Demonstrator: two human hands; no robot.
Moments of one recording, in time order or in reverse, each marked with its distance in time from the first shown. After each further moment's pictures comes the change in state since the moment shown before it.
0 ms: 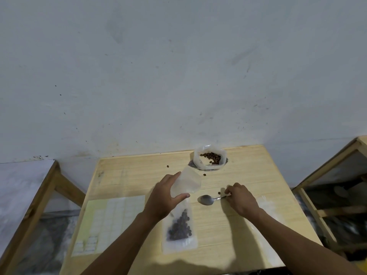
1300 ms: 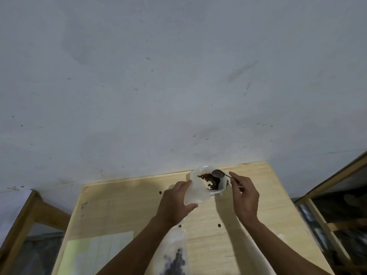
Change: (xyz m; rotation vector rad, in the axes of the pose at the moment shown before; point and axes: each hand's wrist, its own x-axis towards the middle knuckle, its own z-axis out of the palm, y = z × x) left_hand 0.110 0.002 0.047 0.195 -0.158 0.059; right_hand 0.073 -0.017 -0.037 0.864 0.745 0.012
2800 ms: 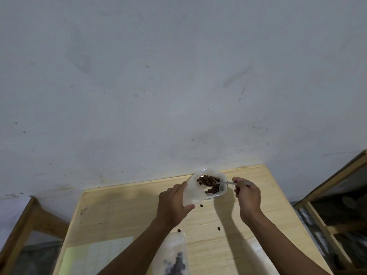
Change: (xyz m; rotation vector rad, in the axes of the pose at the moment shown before) left_hand 0.007 -0.004 0.005 0.191 0.001 -0.098; right_hand 0.019 -0.027 -0.006 0.309 0.082 0.602
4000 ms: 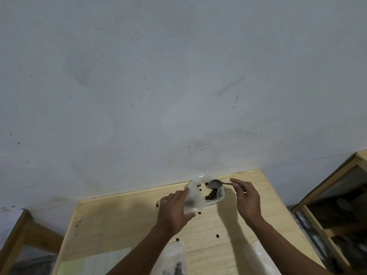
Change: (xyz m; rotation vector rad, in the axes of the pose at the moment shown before) left_hand 0.004 0.003 -0.002 0.064 -0.025 0.093; right_hand 0.019 0.013 -0.015 -0.279 -0.104 -0.394
